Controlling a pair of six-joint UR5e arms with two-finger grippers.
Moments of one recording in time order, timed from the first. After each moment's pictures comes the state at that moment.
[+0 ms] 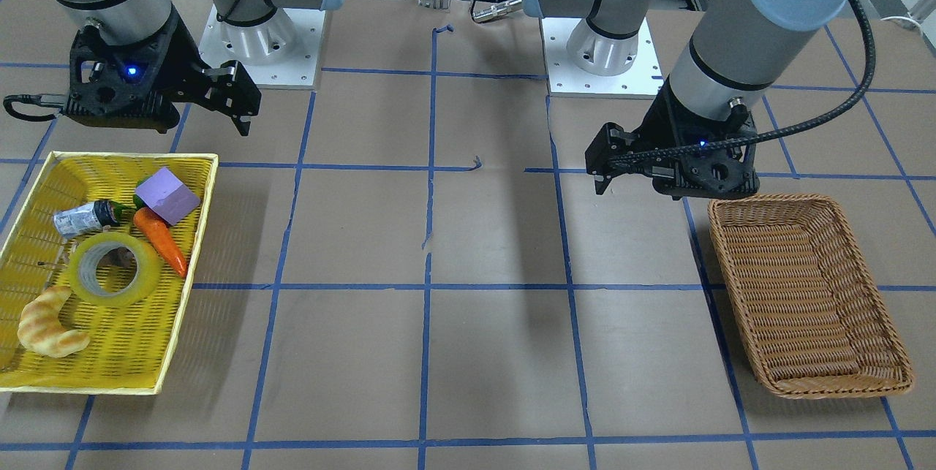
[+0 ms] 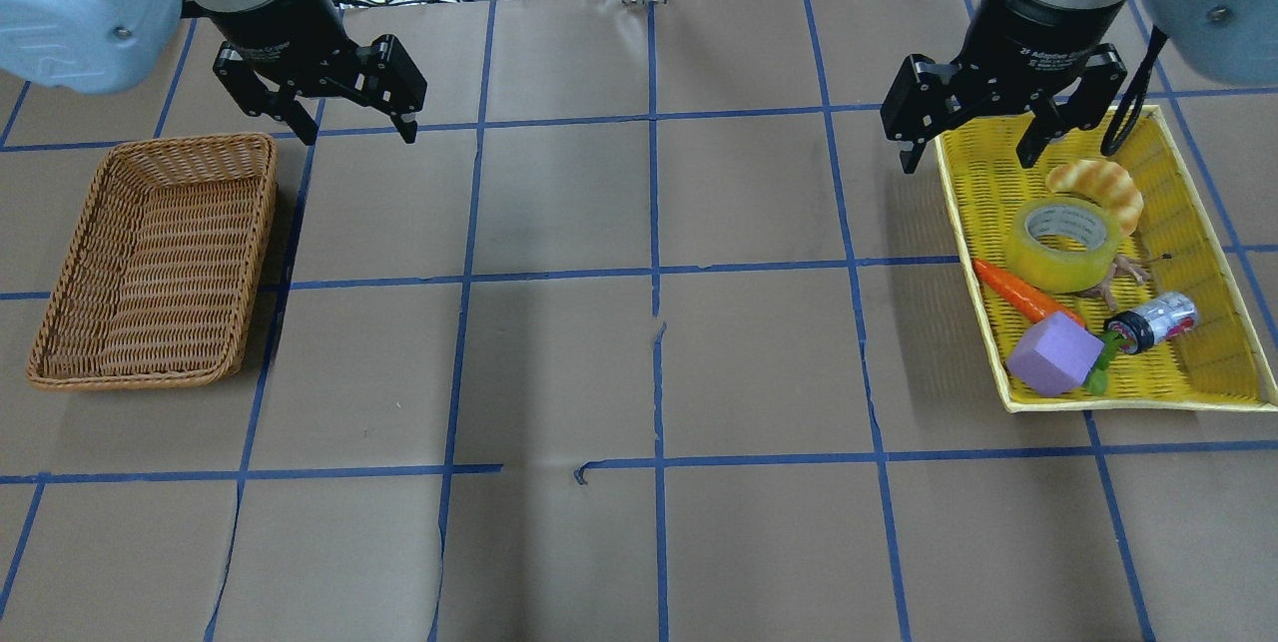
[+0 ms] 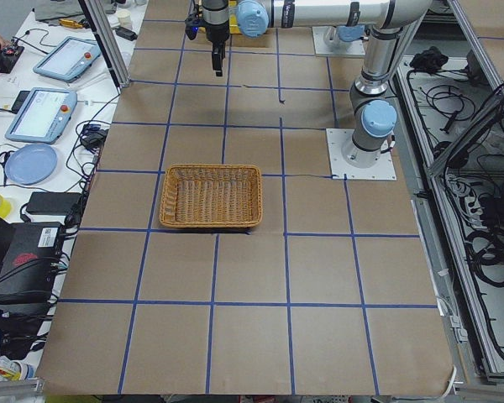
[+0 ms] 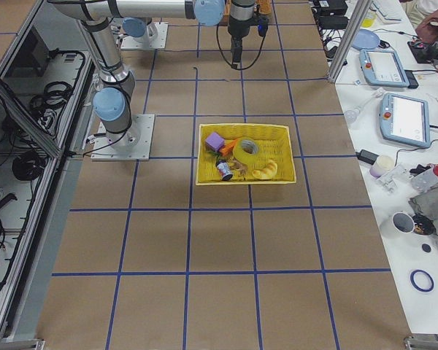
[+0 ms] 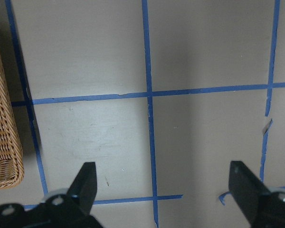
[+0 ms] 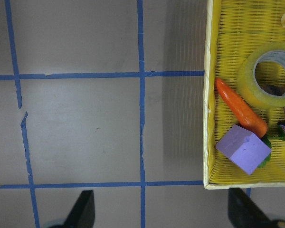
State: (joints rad) left arm -1.55 -1.71 -1.49 -1.53 1.54 0.07; right arm 1.55 -1.55 1.55 -1.49 -1.58 -0.02
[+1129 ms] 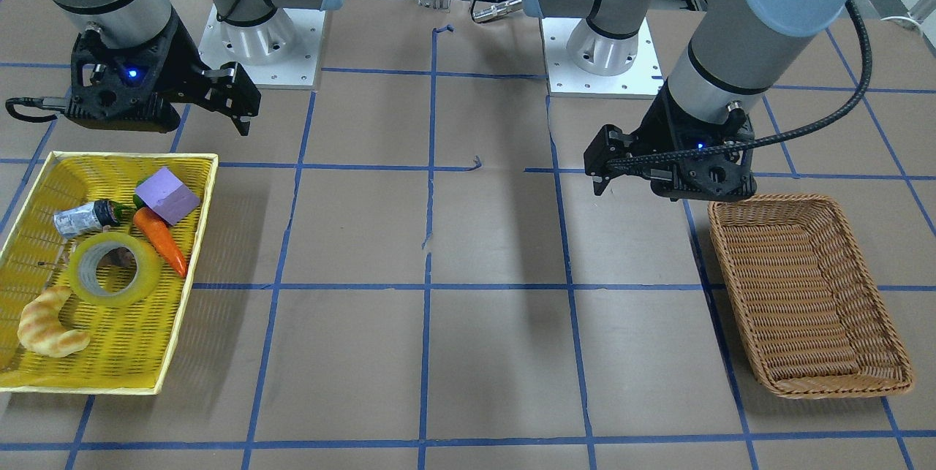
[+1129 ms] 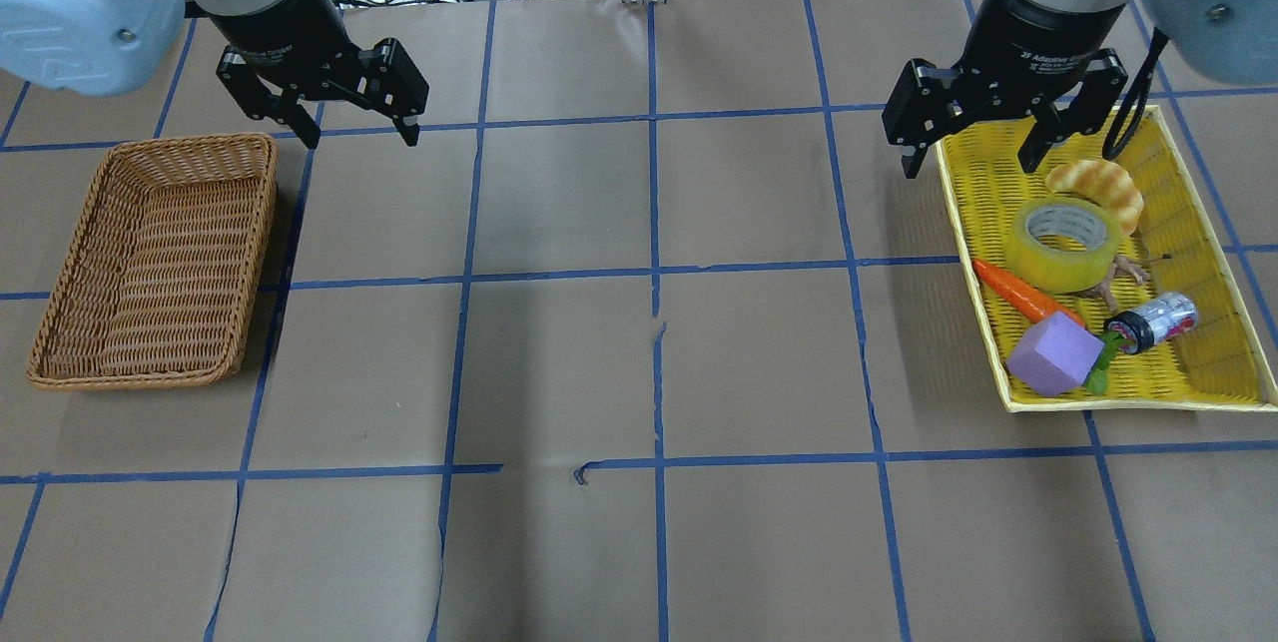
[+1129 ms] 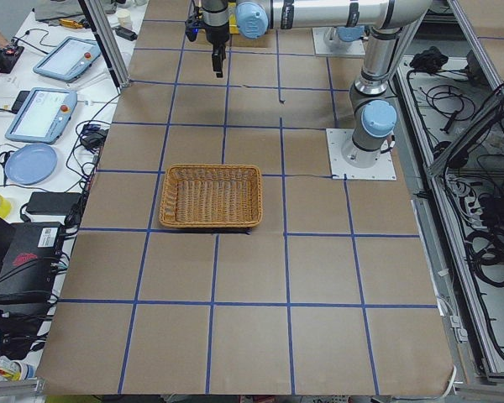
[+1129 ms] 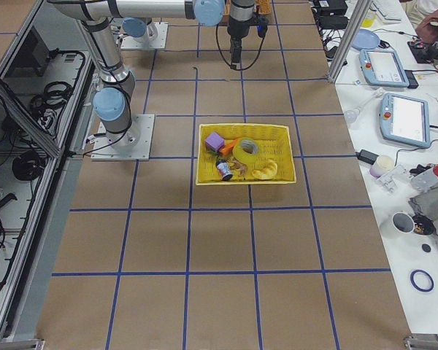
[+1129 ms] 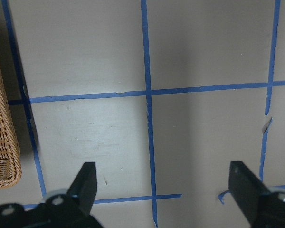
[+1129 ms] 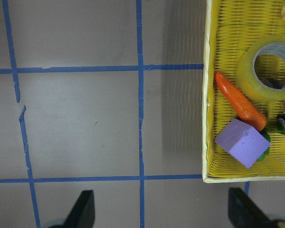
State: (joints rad) left arm -1.55 -1.71 -1.49 -1.53 1.54 0.07; right arm 1.54 -1.55 1.55 -1.48 -1.59 -0.02
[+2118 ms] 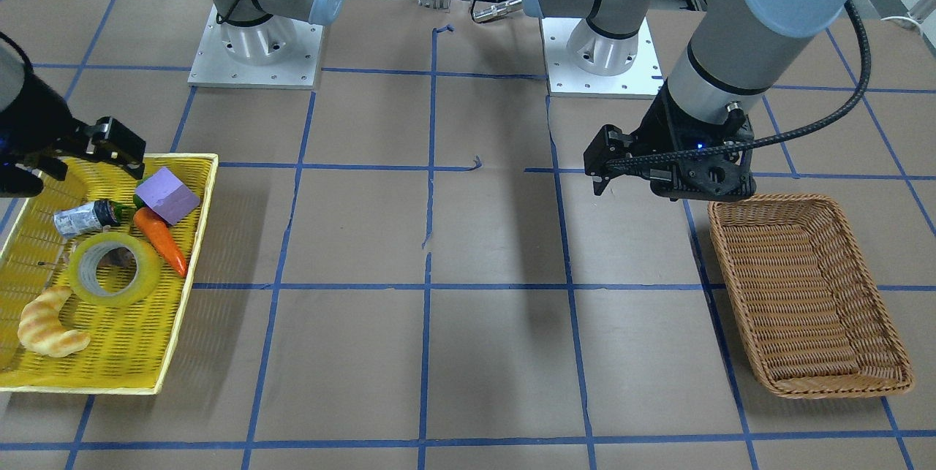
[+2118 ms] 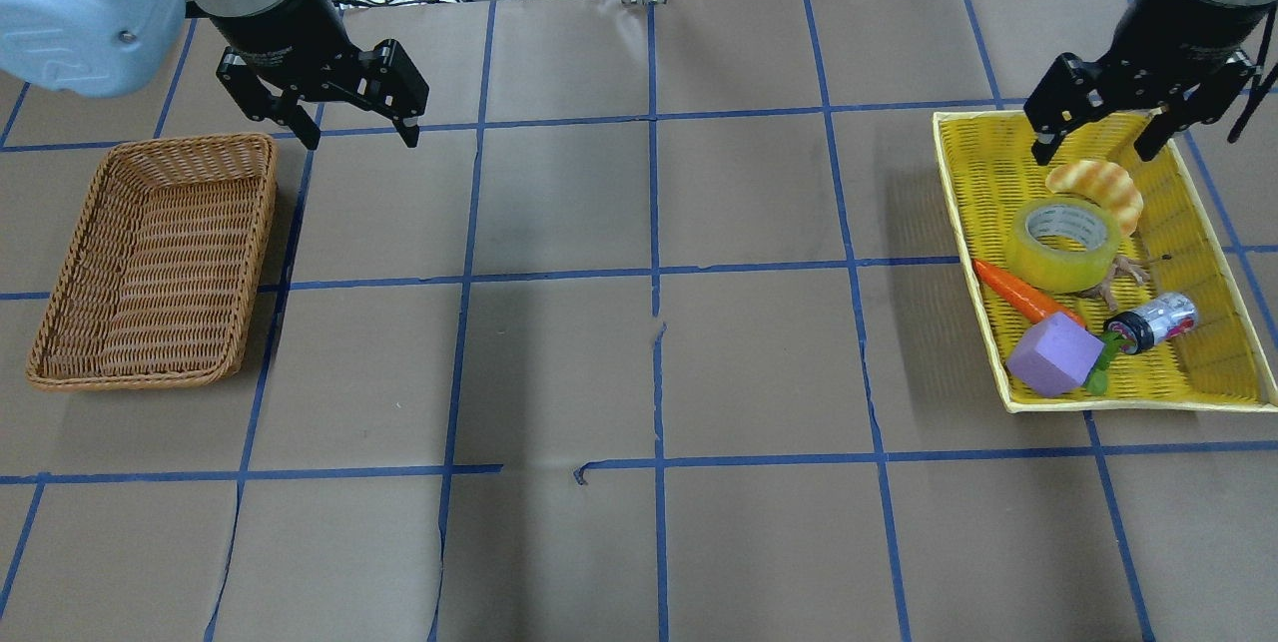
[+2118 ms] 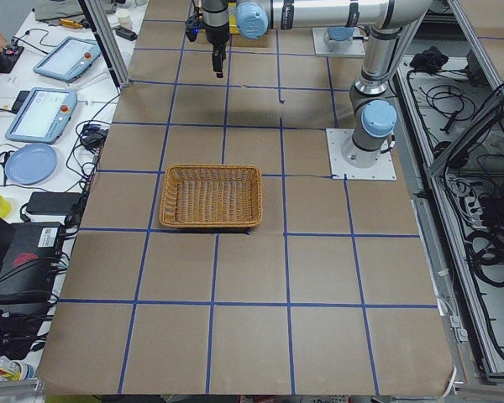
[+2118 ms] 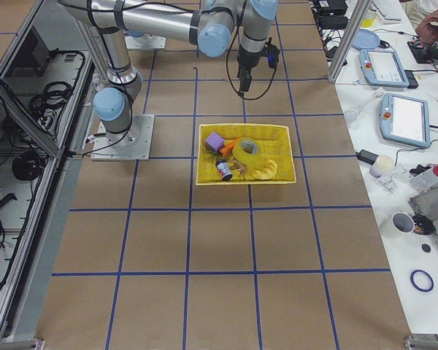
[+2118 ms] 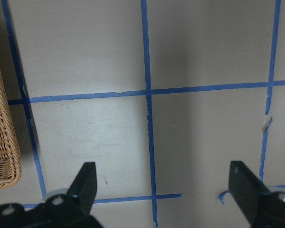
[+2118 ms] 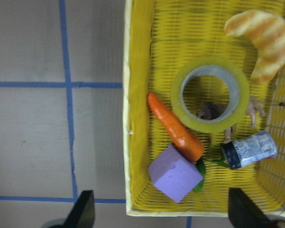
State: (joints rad) left arm -1.55 -1.71 -1.49 -1.53 1.54 0.07; right arm 1.25 -1.43 1.56 -1.58 -1.60 -0.34
